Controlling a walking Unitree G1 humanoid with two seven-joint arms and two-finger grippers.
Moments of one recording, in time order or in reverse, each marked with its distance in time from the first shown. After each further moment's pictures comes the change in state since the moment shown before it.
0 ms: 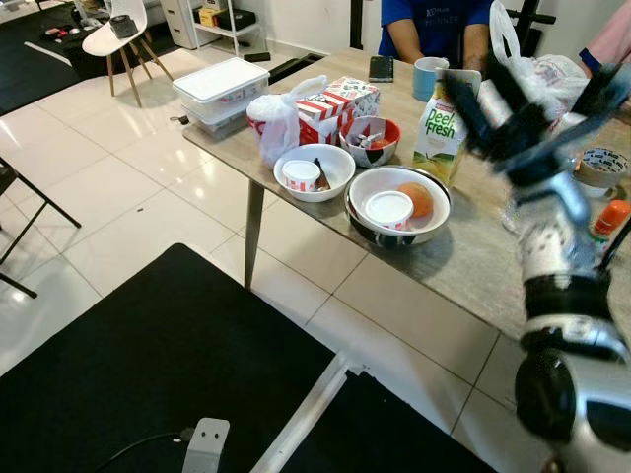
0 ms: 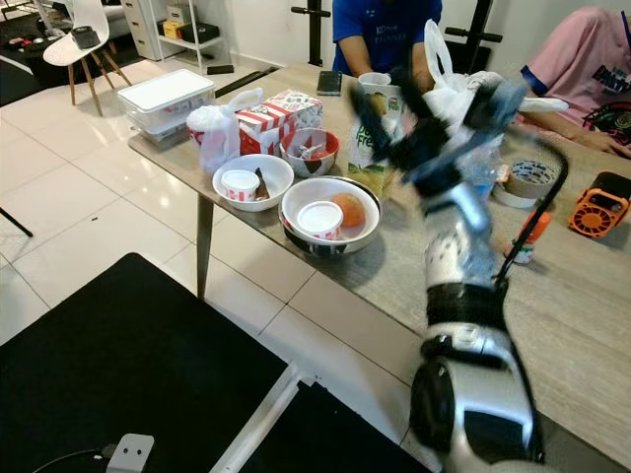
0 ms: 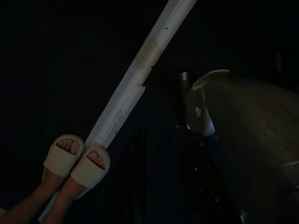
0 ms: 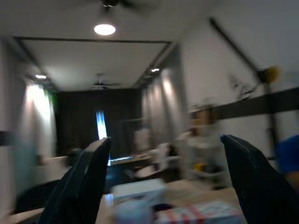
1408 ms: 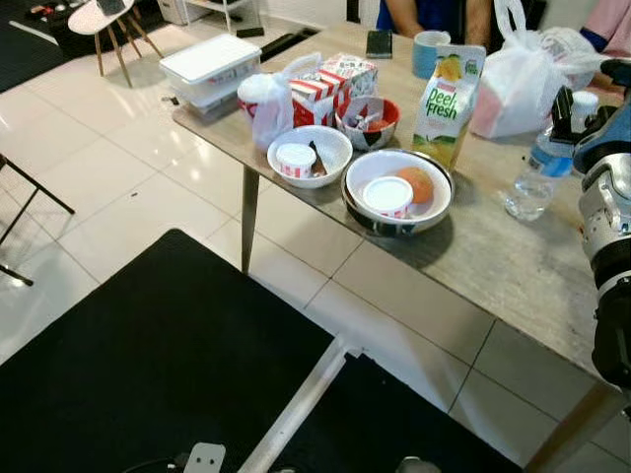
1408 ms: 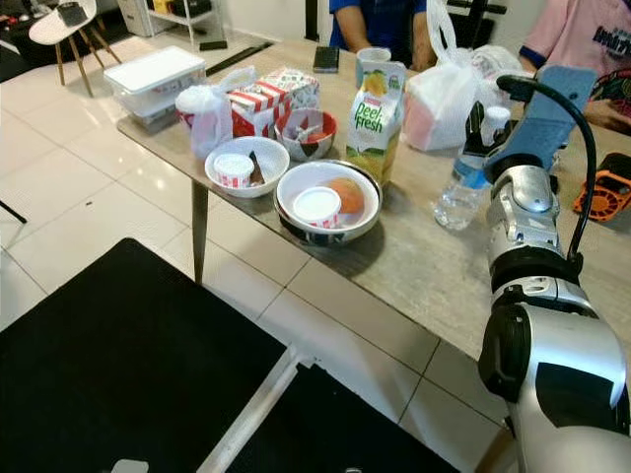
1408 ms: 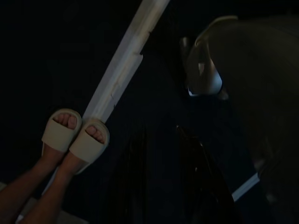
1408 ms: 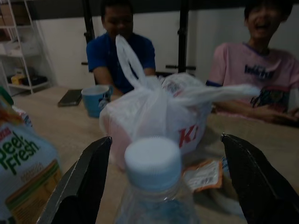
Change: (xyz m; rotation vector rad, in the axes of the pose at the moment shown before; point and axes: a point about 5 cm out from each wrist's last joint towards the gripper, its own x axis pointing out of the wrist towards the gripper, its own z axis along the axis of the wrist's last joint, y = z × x) left arm -0.007 -0.002 -0.030 0.003 0.027 -0.004; right arm -0.041 -0.091 0.006 -0.338 0.355 -0.749
